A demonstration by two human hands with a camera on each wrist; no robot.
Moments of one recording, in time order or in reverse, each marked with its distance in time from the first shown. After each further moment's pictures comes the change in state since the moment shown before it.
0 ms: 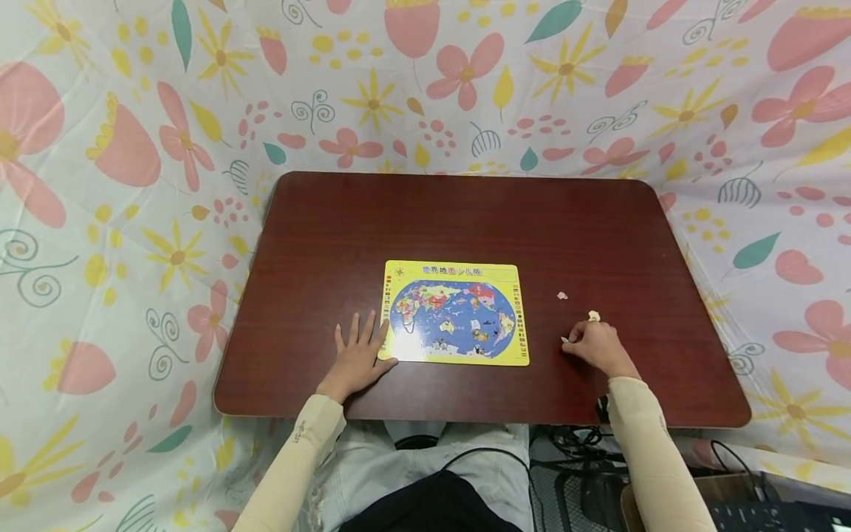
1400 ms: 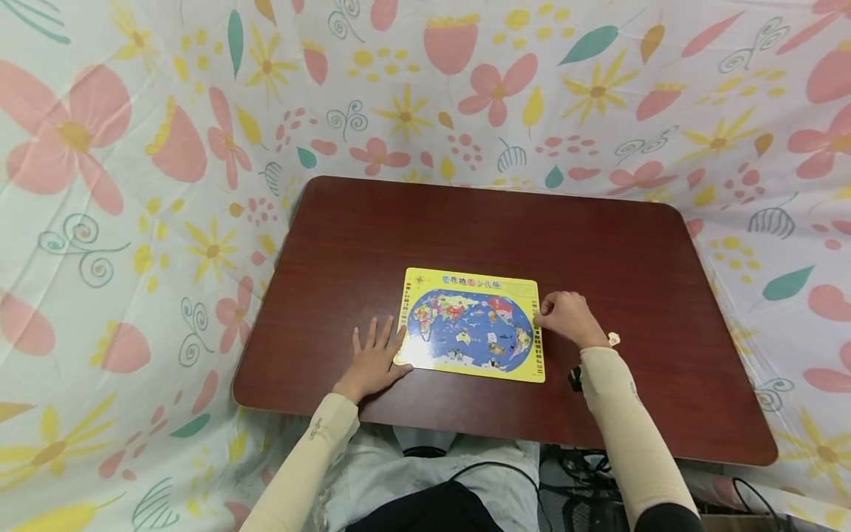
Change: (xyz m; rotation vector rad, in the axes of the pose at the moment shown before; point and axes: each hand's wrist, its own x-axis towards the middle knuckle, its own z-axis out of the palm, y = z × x) left_hand -0.002 0.001 -0.002 0.005 -0.007 -0.003; right_hand 0.075 -0.094 -0.018 0.056 0.052 -0.164
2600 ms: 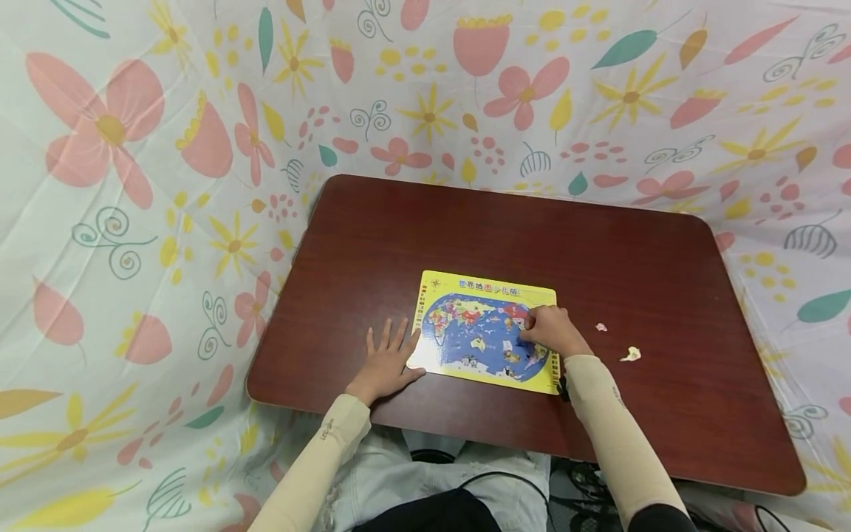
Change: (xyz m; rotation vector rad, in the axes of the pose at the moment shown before) left_hand 0.005 -0.009 0.008 0.049 -0.005 -0.020; right_hand 0.032 -0.031 0.049 -0.032 -0.213 0.009
